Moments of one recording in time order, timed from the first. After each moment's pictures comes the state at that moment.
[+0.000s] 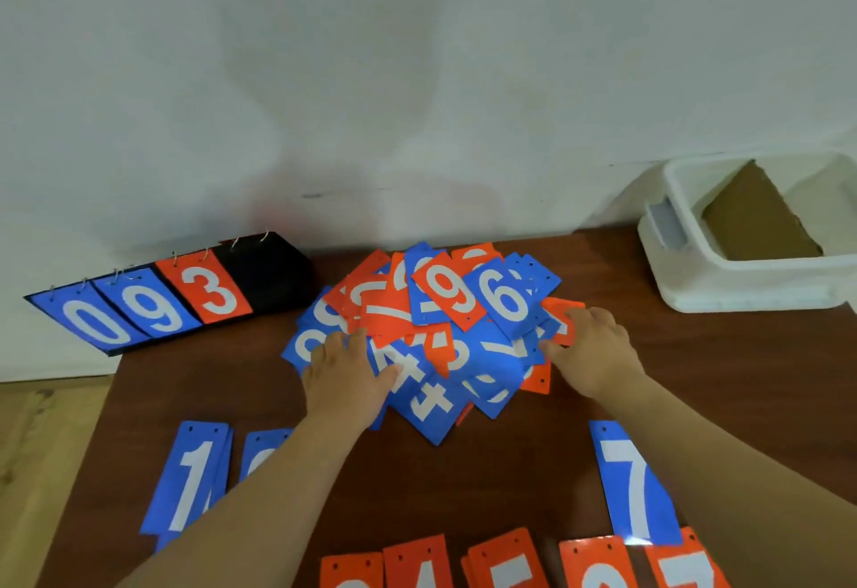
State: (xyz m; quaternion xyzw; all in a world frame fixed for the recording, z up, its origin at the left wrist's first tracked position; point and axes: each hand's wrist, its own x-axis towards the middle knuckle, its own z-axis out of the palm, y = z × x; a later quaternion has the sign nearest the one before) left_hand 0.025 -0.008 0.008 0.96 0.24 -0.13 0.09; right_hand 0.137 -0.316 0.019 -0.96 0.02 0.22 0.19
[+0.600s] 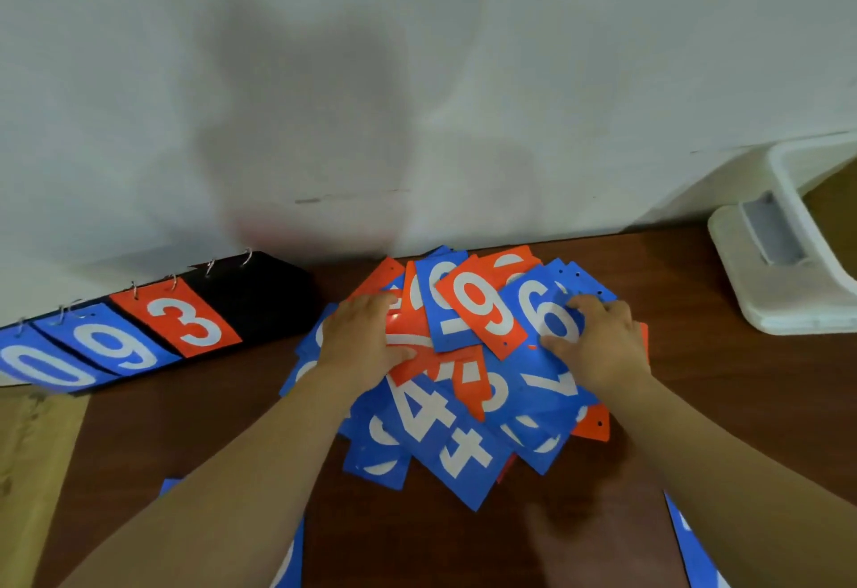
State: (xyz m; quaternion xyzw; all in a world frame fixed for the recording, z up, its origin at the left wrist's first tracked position) left_hand 0.136 0.057 -0.042 0.97 0.13 -0.13 0.13; right_hand 0.201 -0.254 -0.051 -0.96 0.06 0.20 0.20
